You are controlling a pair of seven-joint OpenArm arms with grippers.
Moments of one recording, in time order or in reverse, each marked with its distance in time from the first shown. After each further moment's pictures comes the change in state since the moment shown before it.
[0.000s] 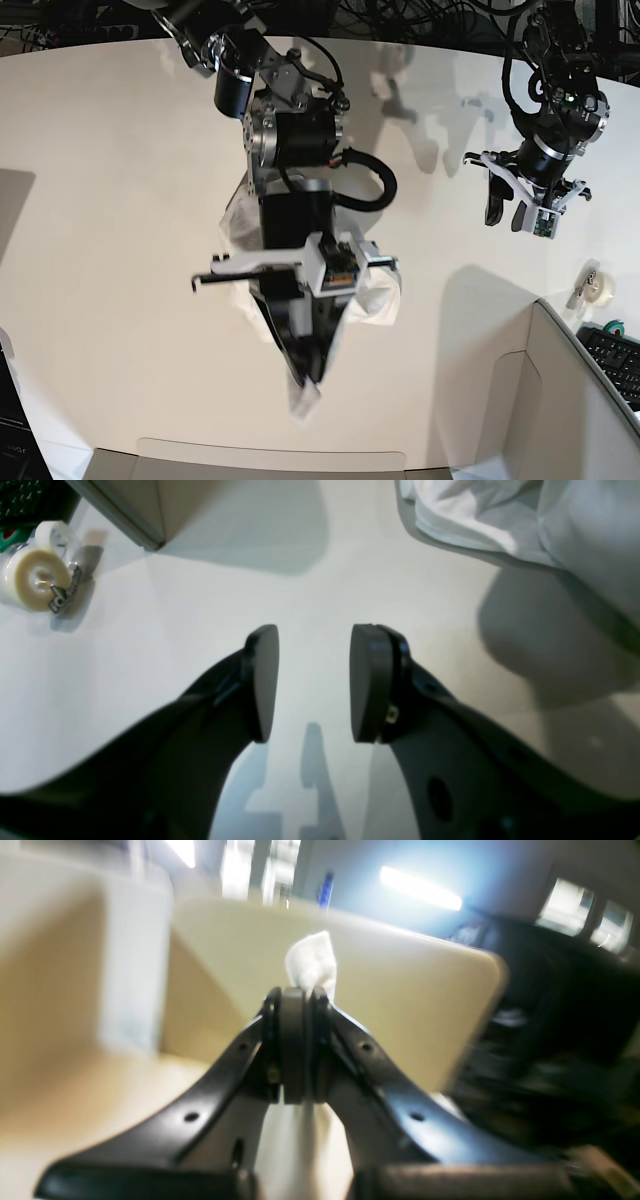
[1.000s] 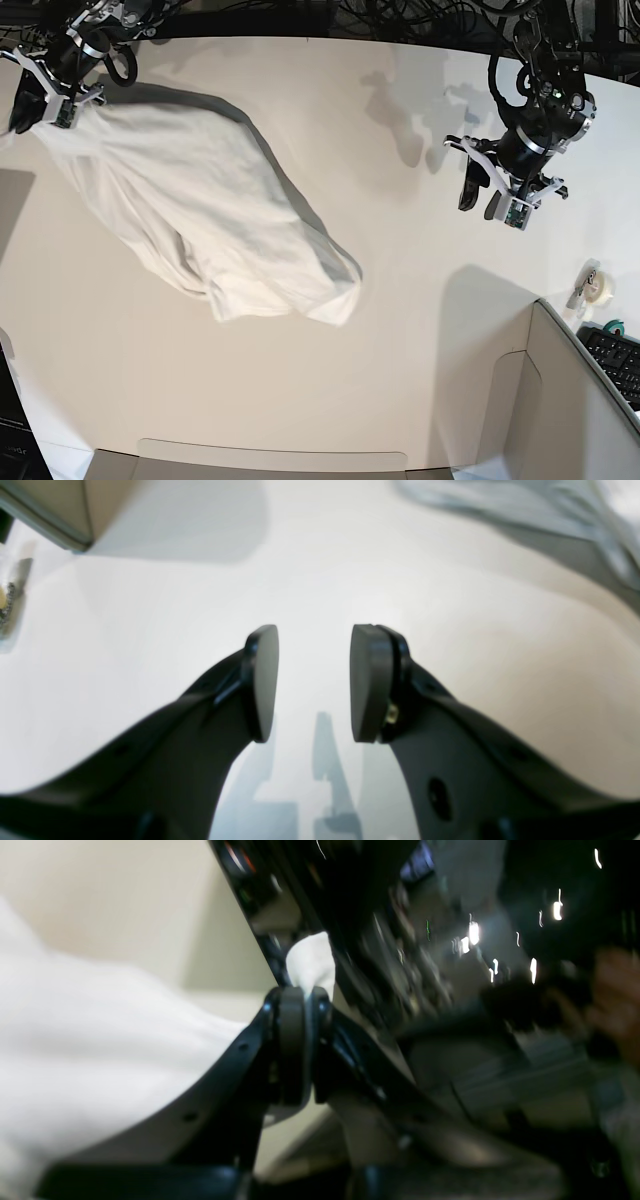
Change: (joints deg) left arm 1.2 0.3 3.3 -0.9 0.0 -3.6 0.5; right arm -39.3 -4.3 65.3 -0.3 5.6 -0.4 11.5
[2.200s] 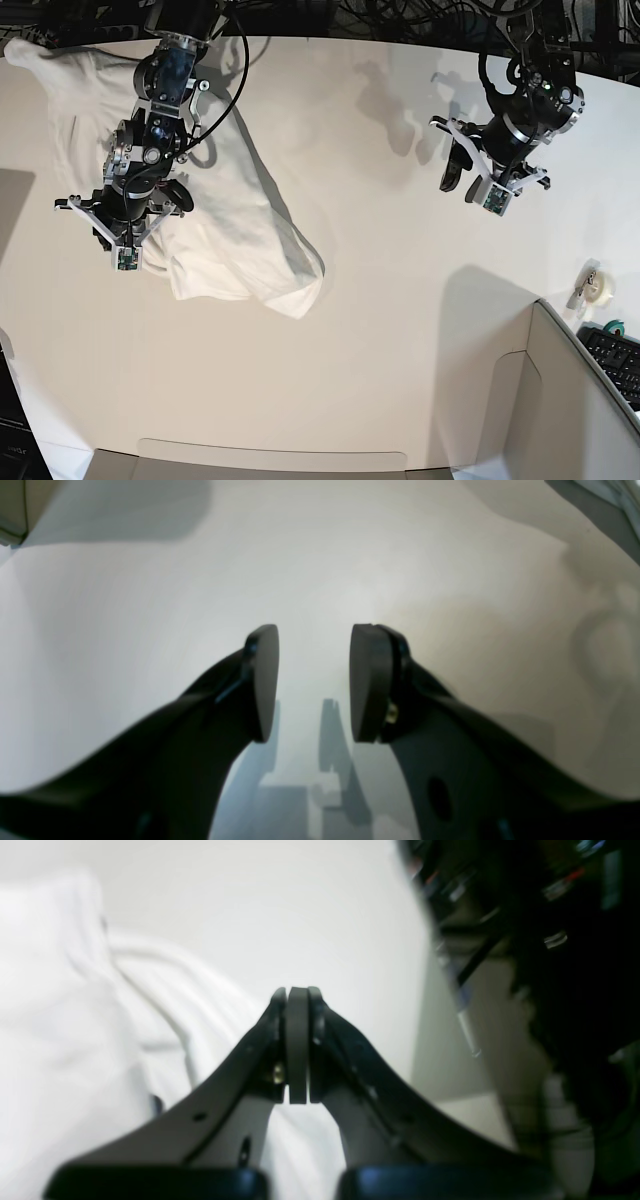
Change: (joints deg) left arm 2.2 -0.4 3.5 -0.1 0.0 -2.0 0.2; right arm 33.7 -0.1 -9.6 -17.2 2.3 24.3 -18.9
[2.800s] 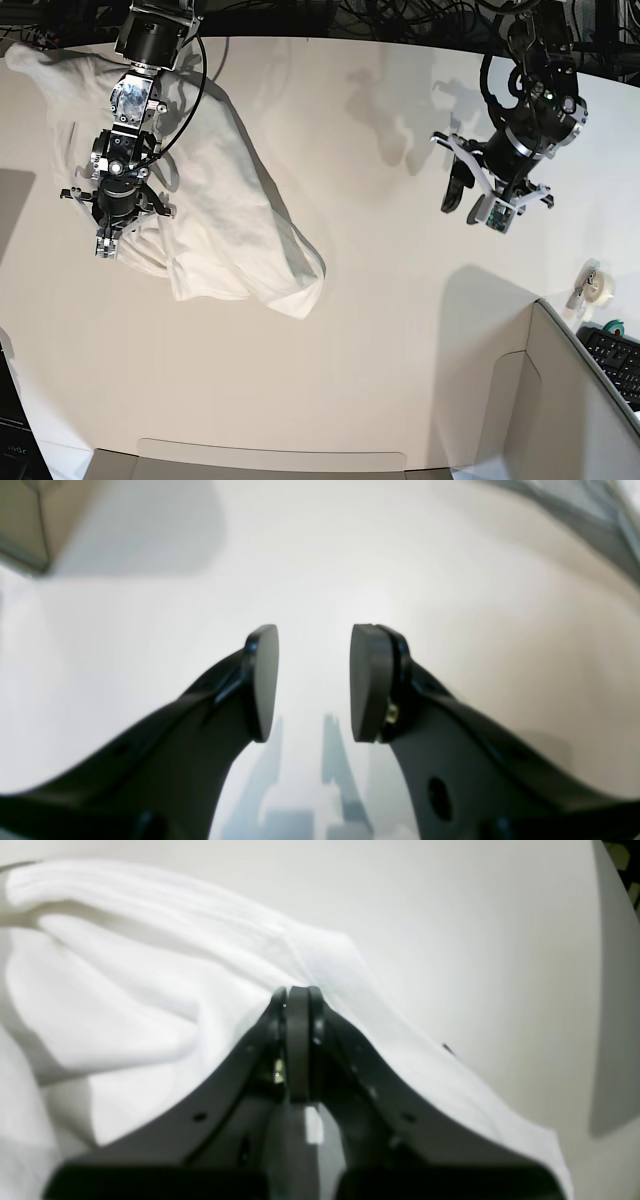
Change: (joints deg) left arm -4.8 0.2 0.4 1.1 0.1 0.0 -0.6; right arm 2.8 8.4 4.5 -20.5 23.1 -3.1 8.7
